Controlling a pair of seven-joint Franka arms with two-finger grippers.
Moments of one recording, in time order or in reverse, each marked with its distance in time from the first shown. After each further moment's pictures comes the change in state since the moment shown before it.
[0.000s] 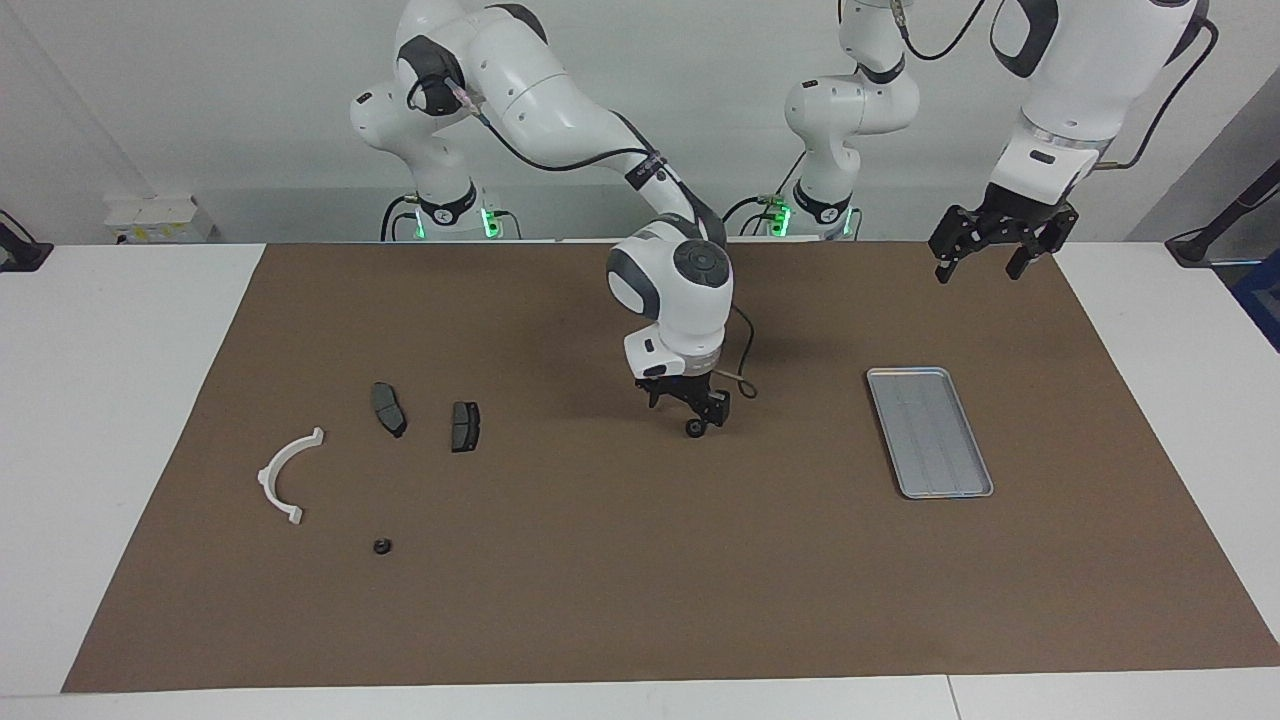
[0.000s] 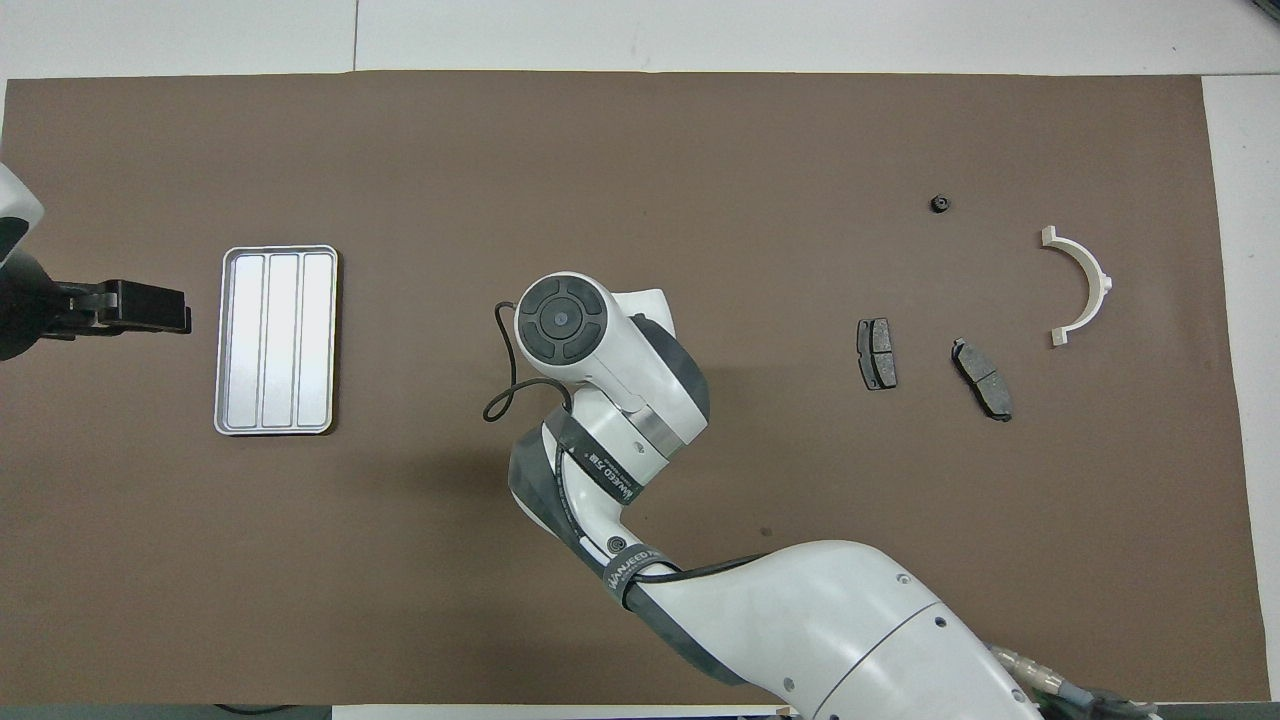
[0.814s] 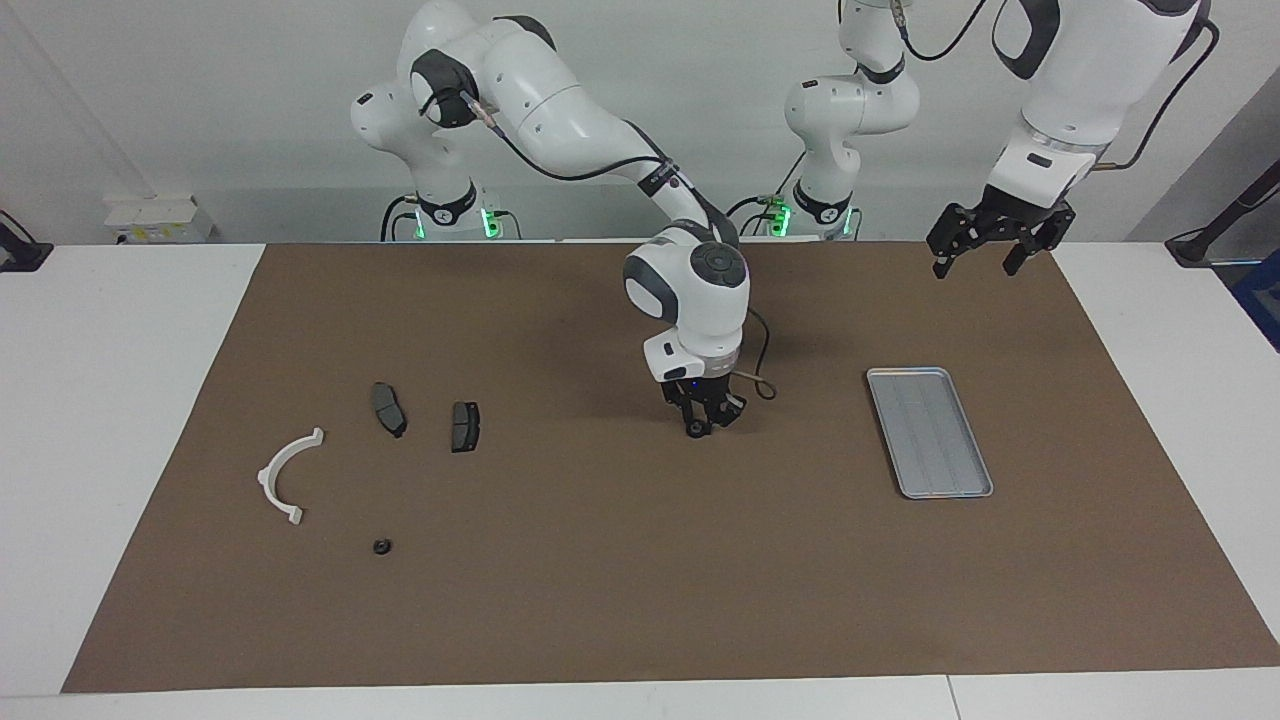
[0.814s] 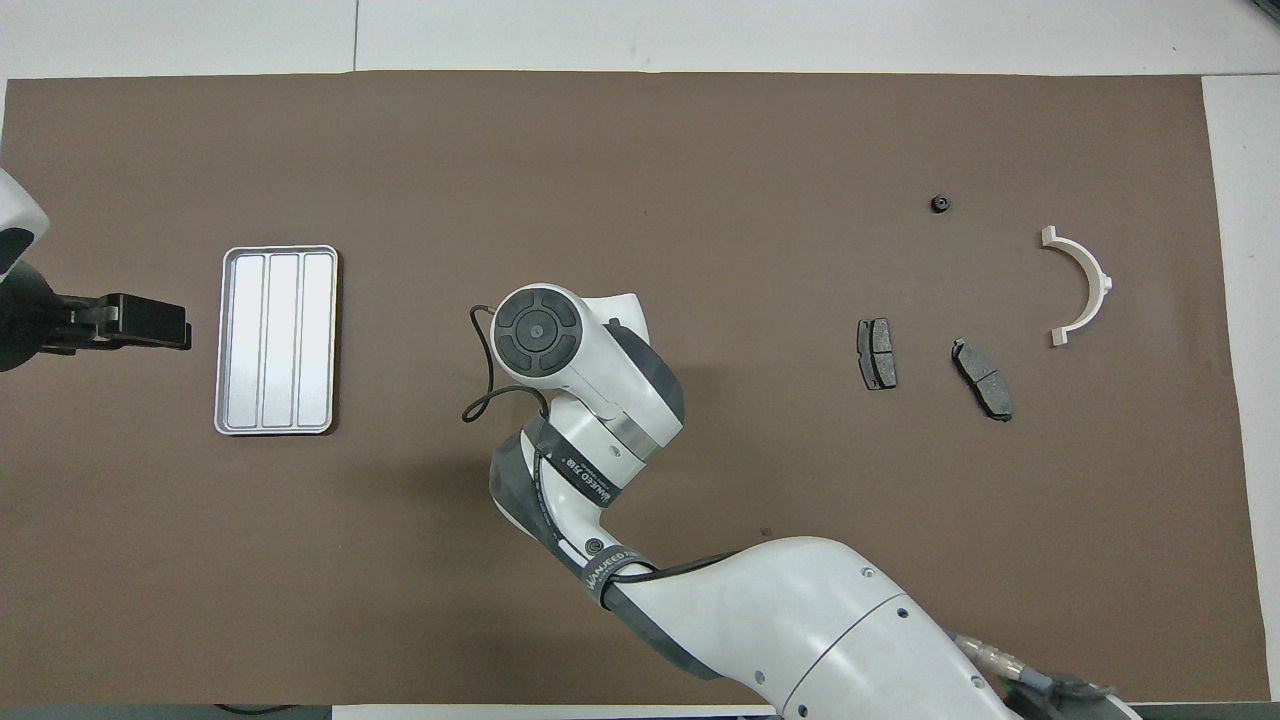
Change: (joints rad) left arm 0.000 0.000 0.003 0.000 0.000 -0.042 0.015; right arm 0.020 0.053 0.001 0.064 0.001 0.033 0.013
